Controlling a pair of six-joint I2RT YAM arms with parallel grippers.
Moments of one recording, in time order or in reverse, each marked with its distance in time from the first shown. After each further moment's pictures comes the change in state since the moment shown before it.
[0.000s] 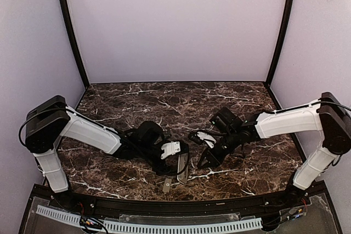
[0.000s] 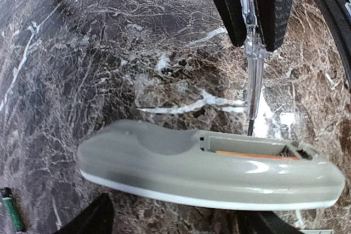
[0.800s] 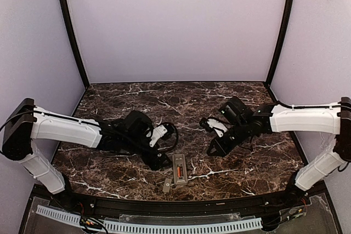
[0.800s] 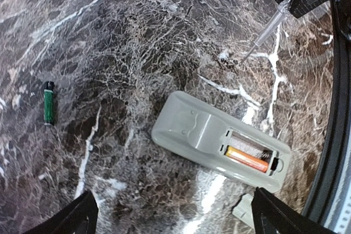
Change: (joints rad) left arm 0.021 -0.250 -0.016 -0.277 -0.142 -0.428; right arm -0.034 -0.138 0.047 -0.166 0.217 0.071
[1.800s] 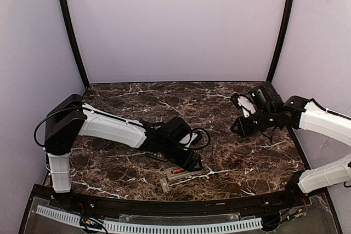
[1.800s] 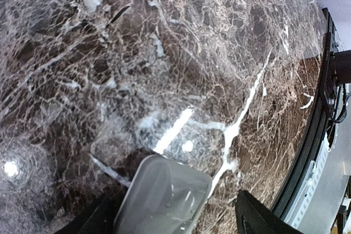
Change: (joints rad) left arm -0.121 0.431 0.414 -0.075 0.133 -0.483; right arm -0.183 -0.295 -0.023 -0.097 0.260 0.095
